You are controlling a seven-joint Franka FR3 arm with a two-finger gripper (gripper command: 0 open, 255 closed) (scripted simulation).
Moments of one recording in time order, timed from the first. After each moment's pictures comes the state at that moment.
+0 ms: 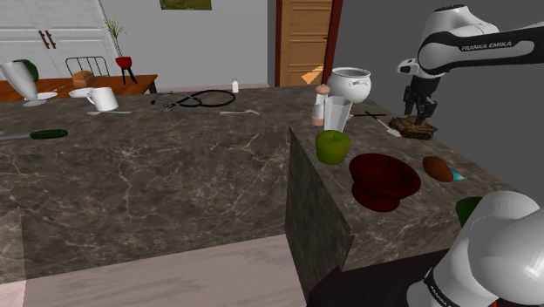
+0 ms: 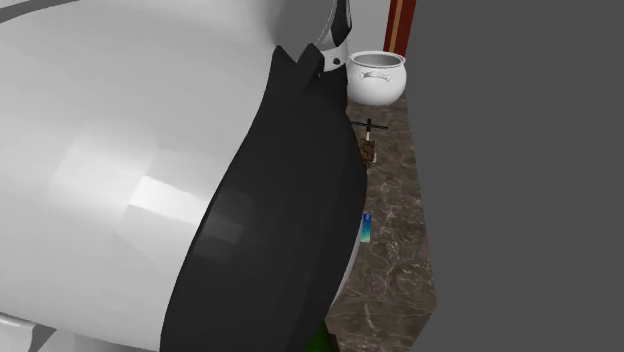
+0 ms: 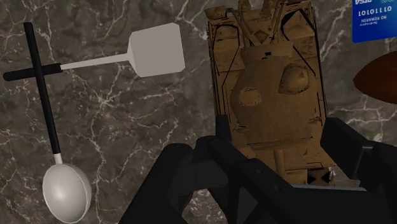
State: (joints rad) arm 0.17 -0.50 -0.71 -2.20 -0.52 1.86 -1.31
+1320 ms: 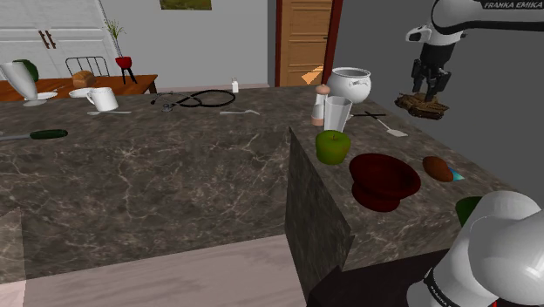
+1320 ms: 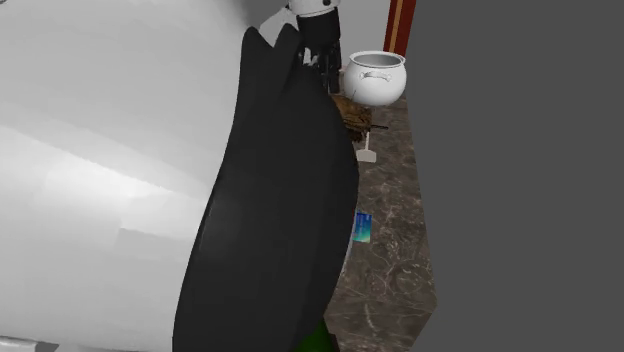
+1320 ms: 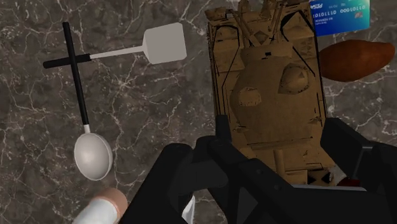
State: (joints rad) arm 0.18 -0.53 -0.61 -2.00 -0.47 1.61 -1.32
